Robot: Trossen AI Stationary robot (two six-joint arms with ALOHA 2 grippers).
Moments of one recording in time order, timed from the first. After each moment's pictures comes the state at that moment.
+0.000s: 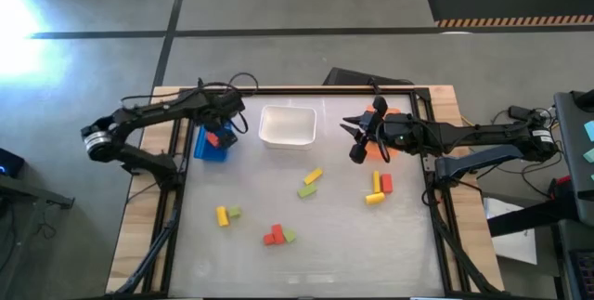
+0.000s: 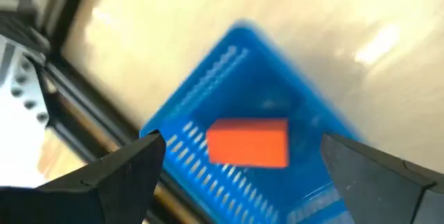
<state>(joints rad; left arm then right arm) 0.57 1.32 0.96 -1.08 -0.31 -0.12 -0.06 1.07 0.82 -0.12 0.40 -0.01</state>
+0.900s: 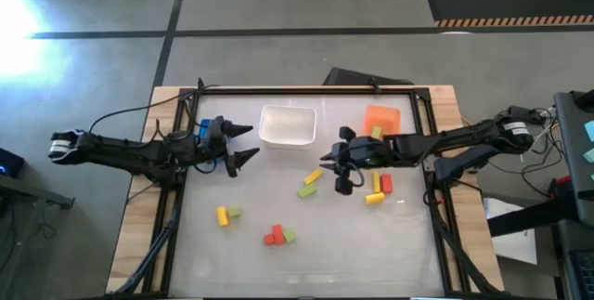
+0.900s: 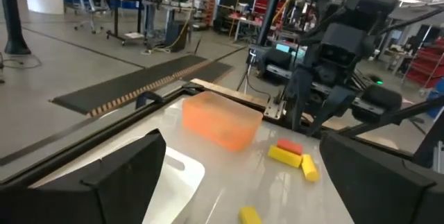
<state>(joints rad) -0.03 0.72 0.40 0.33 -0.35 -0.23 0.06 1.36 0.94 -0.17 0.15 0.06</state>
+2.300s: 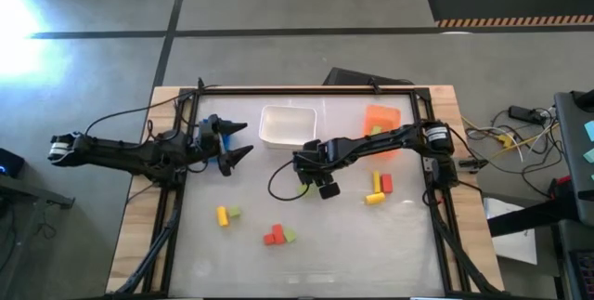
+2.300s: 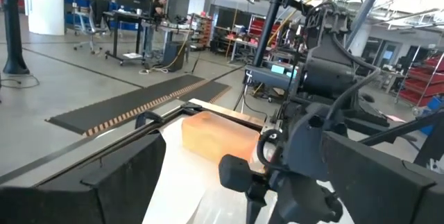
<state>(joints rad) -0.02 0.63 0.36 0.36 -0.36 -0.20 0.00 2.01 1.47 -0.78 0.08 -0.38</state>
